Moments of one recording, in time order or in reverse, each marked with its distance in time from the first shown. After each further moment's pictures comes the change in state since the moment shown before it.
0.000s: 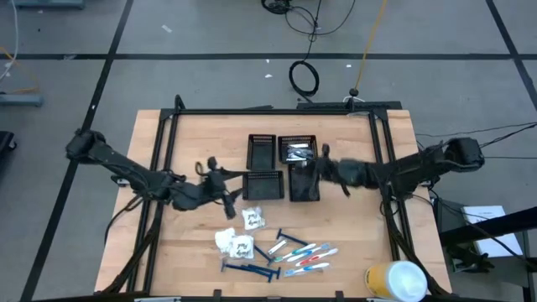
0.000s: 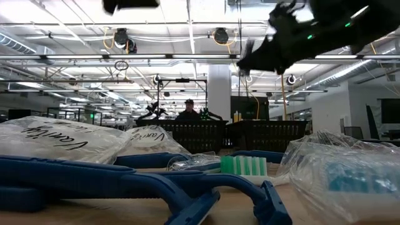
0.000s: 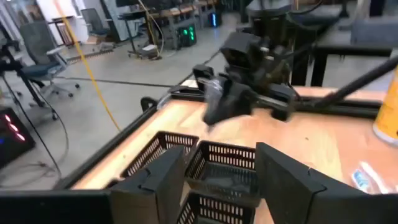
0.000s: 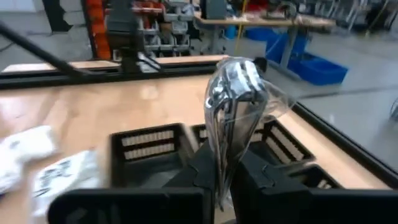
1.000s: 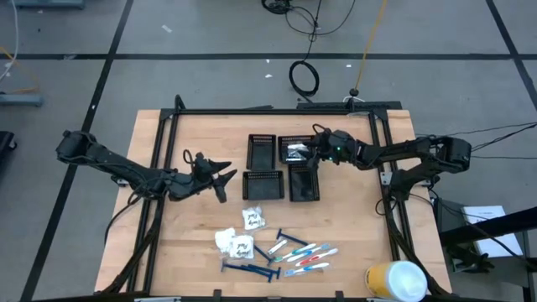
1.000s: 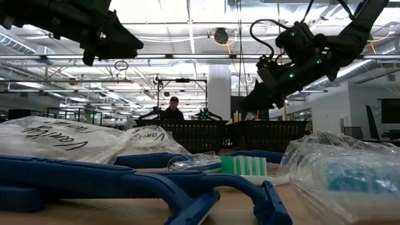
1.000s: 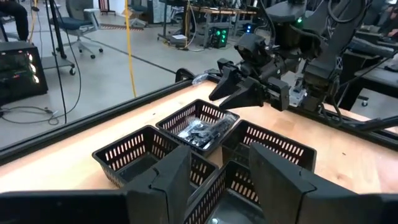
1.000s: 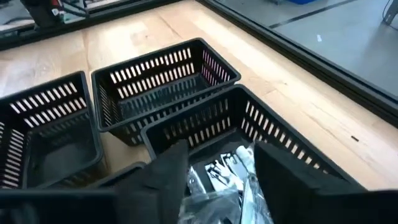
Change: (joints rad) left arm 0.119 -0.160 -0.368 0.216 0.000 -0.250; right arm -0.412 0.132 0.000 -0.079 -0.324 0.080
